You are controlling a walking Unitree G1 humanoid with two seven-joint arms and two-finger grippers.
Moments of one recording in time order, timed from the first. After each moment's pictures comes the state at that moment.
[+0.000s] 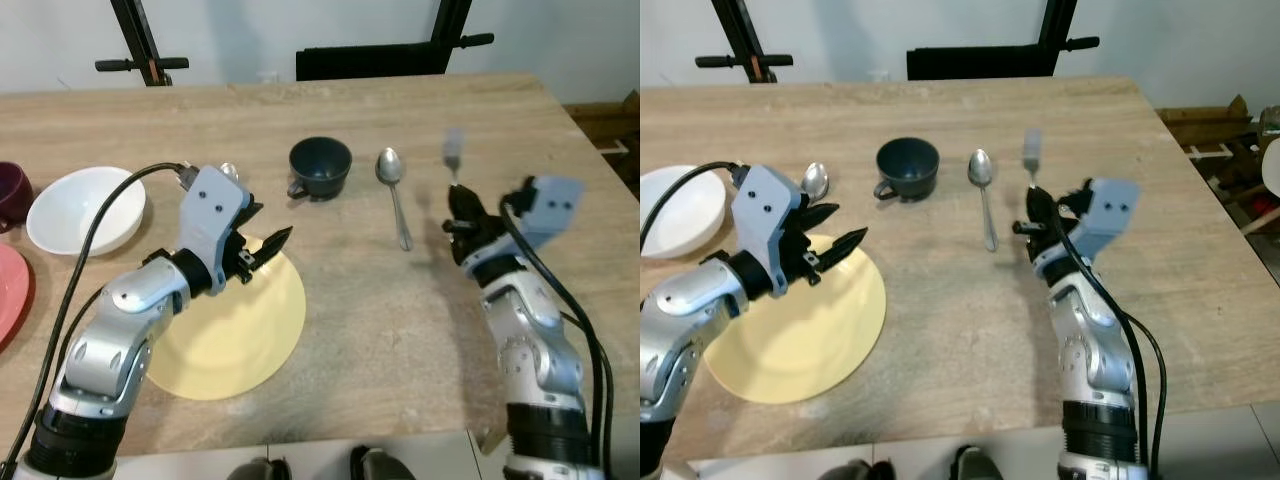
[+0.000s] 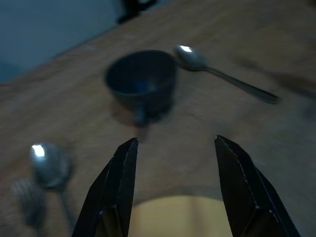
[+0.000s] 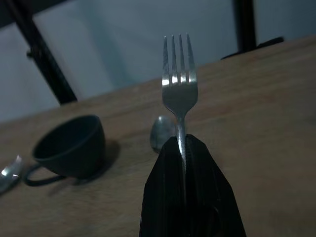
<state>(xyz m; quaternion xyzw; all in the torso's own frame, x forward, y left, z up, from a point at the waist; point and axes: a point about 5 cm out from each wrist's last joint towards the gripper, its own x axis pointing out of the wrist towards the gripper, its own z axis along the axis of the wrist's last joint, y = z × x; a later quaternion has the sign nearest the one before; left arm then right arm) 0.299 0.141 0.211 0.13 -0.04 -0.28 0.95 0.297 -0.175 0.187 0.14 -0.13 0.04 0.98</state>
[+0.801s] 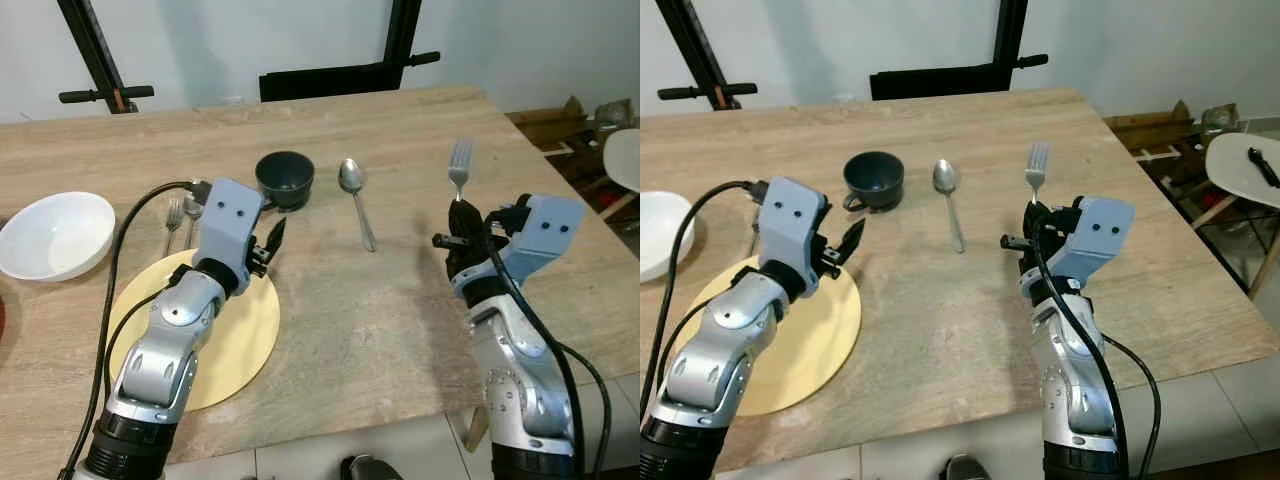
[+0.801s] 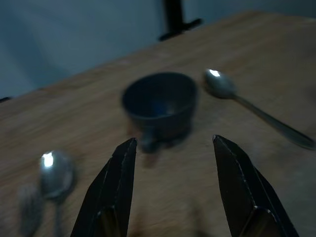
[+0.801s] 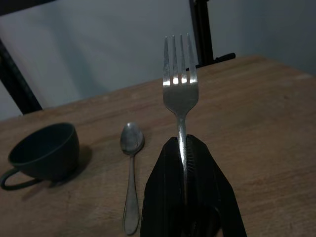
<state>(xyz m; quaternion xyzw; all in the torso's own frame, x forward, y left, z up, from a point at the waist) 0.304 0.129 0.191 0.10 -0.05 -0.12 0.99 0.292 -0.162 0.189 0.11 -0.11 0.02 0.99</state>
